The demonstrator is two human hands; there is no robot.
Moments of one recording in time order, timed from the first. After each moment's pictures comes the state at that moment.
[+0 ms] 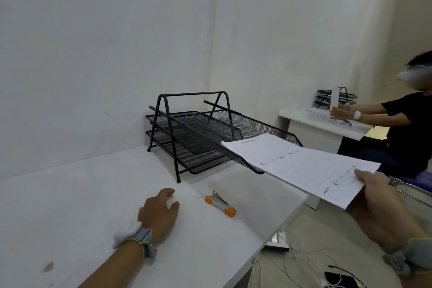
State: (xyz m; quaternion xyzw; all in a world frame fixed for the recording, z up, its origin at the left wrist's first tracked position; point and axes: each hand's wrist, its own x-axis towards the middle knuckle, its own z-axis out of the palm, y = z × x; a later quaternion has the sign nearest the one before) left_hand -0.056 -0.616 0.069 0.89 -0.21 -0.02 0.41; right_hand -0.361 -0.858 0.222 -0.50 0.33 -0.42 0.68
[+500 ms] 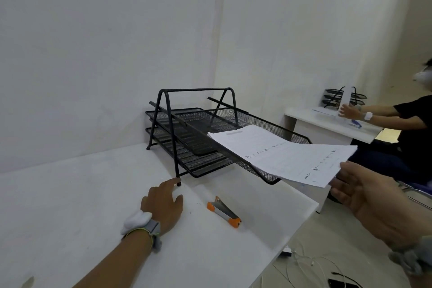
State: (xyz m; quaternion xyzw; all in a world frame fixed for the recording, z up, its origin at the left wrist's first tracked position) left_hand -0.021 -0.649 0.065 0.90 -0.24 0.06 0.35; right_hand -0.317 -0.885 0.224 -0.56 0.28 -0.35 0.70
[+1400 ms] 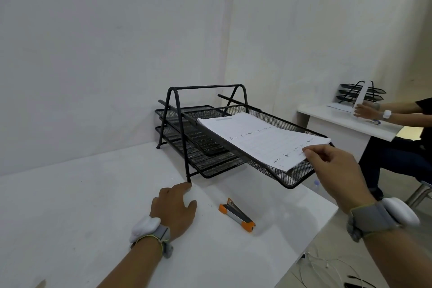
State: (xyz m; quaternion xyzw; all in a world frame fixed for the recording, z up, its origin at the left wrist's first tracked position) left_hand -0.017 -0.648 0.053 0.90 -0.26 0.06 0.34; right_hand -0.231 -0.890 0.207 -0.79 0.30 -0.41 0.34
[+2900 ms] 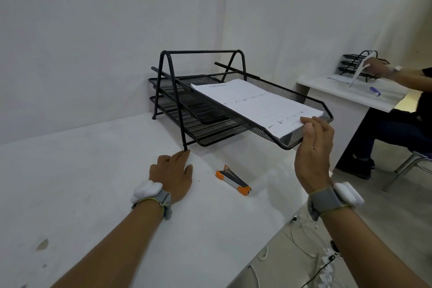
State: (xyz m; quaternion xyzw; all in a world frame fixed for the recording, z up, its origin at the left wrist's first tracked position) left_hand -0.009 -0.653 0.042 0.93 -0.29 0.08 0.20; right_hand -0.200 -0.872 0.144 -0.72 0.27 -0.54 0.33
